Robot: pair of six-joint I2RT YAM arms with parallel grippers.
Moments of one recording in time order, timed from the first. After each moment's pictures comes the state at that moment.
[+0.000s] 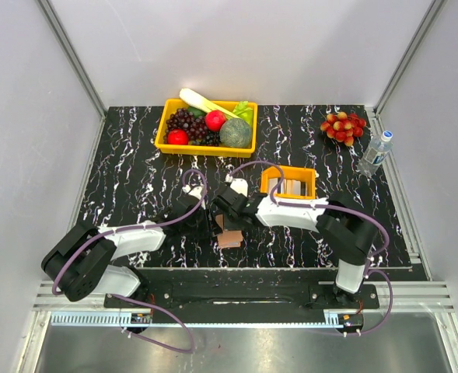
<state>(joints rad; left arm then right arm) -0.70 1.35 0.43 0.15 0.13 -0.78 1.01 1.83 1.14 -0.41 0.23 0.88</state>
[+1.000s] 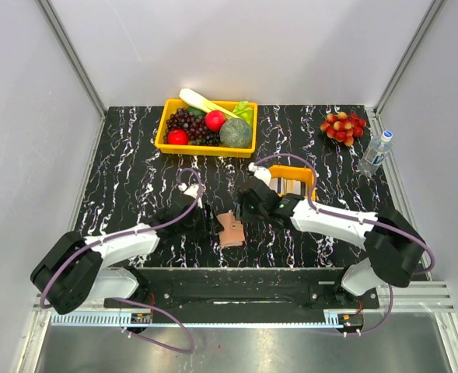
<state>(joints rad) -0.70 1.24 0.43 0.07 0.09 -0.76 0.93 1.52 0.96 -0.25 0.22 0.79</state>
